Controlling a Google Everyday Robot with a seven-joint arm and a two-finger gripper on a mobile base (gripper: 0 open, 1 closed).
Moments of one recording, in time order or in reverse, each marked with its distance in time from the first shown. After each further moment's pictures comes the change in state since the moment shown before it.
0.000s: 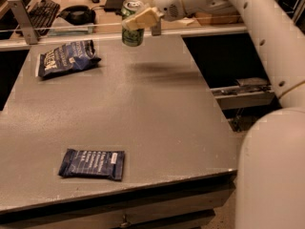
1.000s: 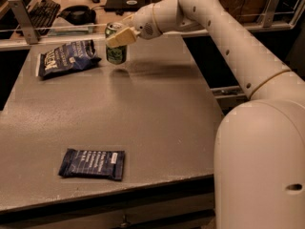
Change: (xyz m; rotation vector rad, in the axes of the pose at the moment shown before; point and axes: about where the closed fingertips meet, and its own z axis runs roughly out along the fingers) arm 0.045 0.007 0.086 -0.060 0.030 0.179
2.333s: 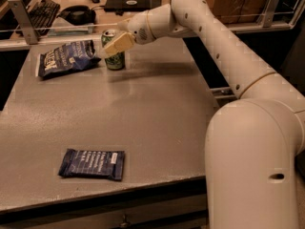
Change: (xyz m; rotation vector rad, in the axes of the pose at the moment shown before) arm 0.012 -0.003 0.025 -0.029 -0.015 0.053
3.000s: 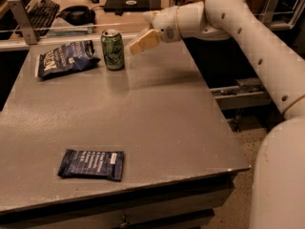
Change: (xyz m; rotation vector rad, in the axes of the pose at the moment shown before) arm -0.006 0.012 -0.080 0.094 -0.064 -0.044
